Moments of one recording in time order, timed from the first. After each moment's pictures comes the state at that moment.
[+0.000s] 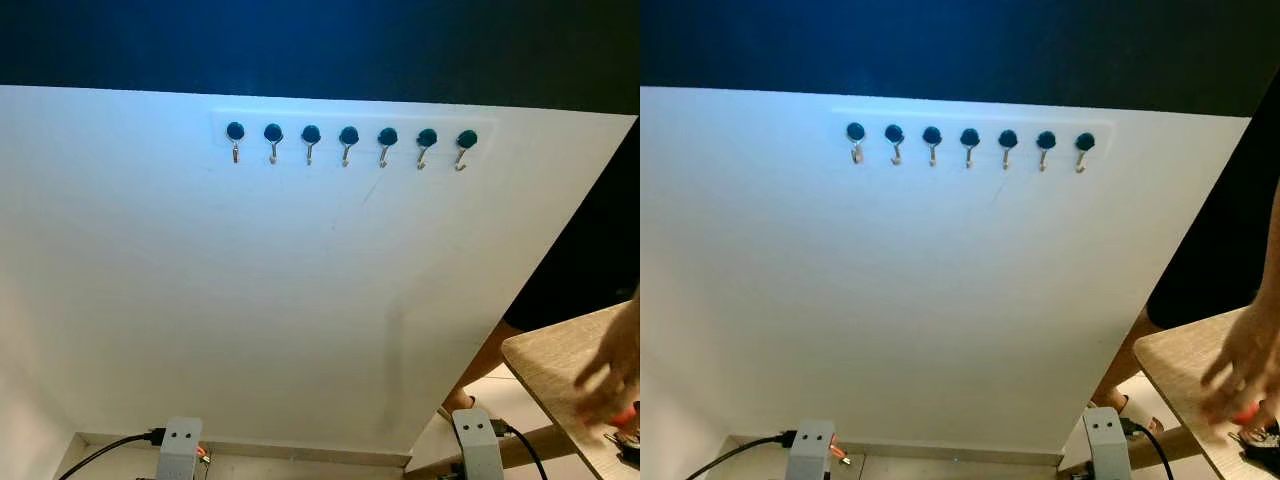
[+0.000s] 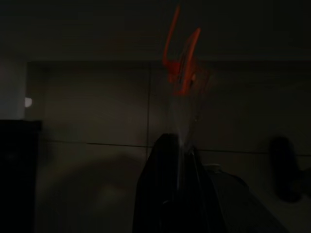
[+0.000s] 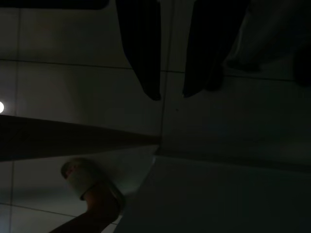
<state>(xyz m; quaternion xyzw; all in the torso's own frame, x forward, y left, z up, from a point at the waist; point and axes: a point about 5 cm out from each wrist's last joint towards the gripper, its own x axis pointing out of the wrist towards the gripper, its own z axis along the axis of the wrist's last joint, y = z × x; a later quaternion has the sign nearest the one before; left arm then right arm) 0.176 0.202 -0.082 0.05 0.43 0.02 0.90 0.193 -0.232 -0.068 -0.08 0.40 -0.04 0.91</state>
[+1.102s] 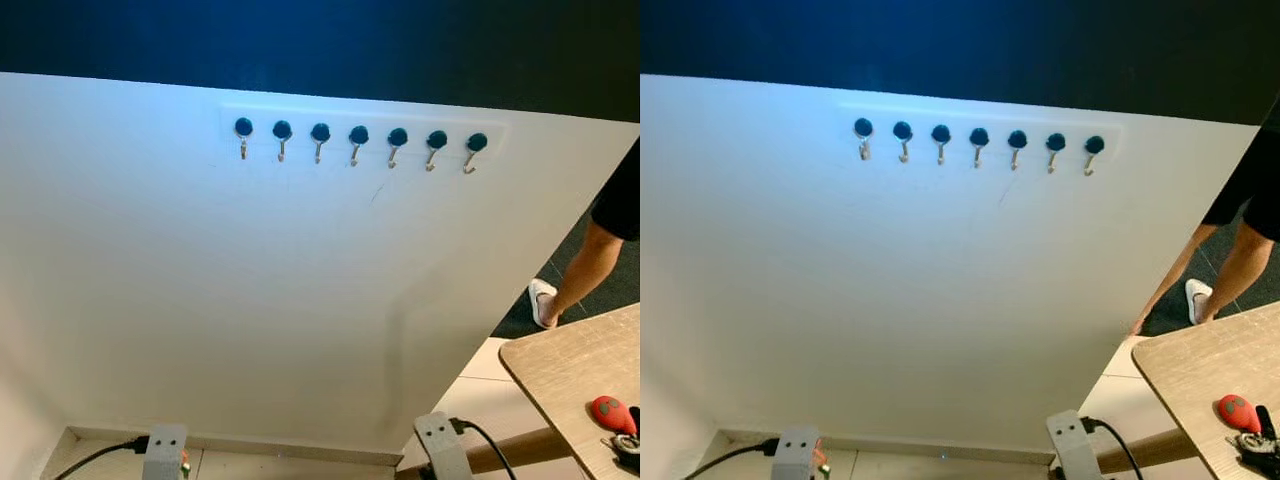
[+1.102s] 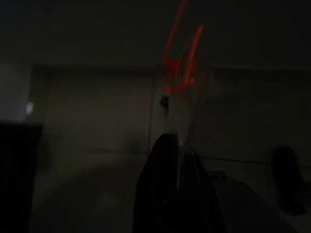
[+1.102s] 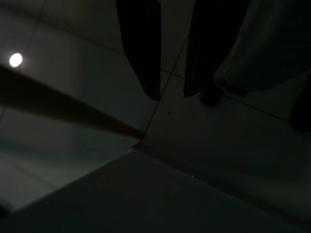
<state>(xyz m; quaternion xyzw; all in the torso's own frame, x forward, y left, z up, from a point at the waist) 0.170 0.209 -0.080 0.08 0.39 0.02 0.92 0.195 -0.197 -0.071 -0.16 0.39 0.11 0.90</state>
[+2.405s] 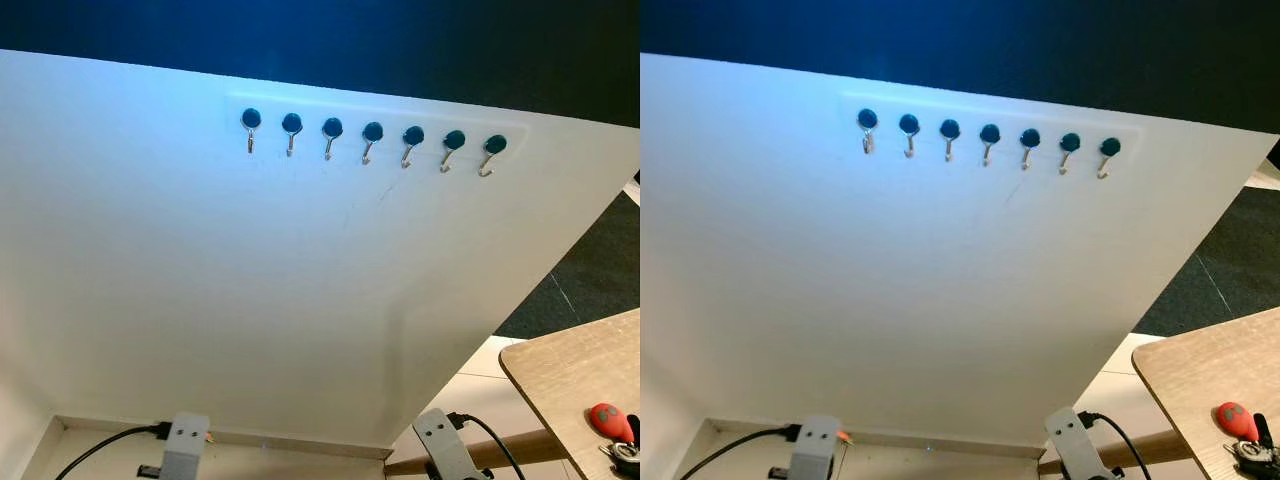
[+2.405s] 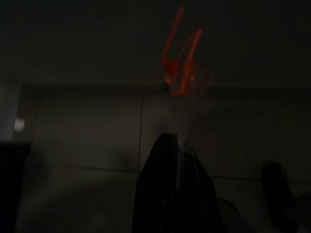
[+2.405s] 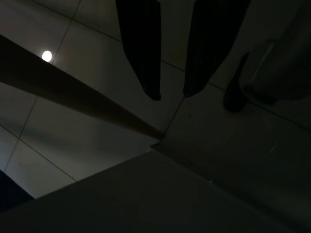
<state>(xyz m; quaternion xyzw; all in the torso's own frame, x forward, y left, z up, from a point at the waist) 0.172 0.202 -0.075 0.06 0.35 0.04 0.93 0.196 -0.209 -0.068 -0.20 0.38 0.11 0.90</state>
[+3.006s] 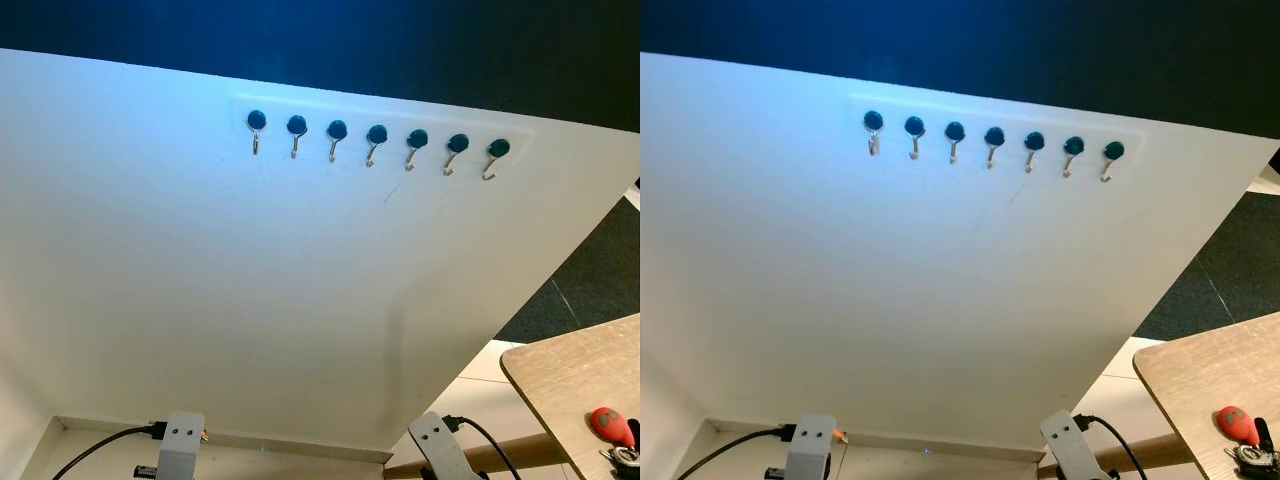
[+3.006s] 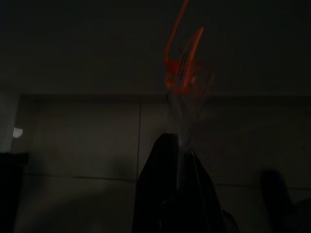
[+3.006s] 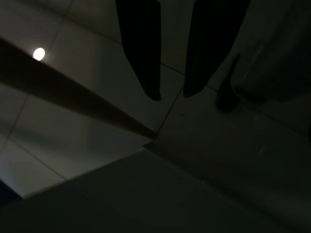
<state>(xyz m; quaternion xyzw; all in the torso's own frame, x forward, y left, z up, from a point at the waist) 0.185 0.195 -0.070 0.08 0.34 0.01 0.94 0.195 -0.207 -0.069 -0.17 0.38 0.10 0.90</state>
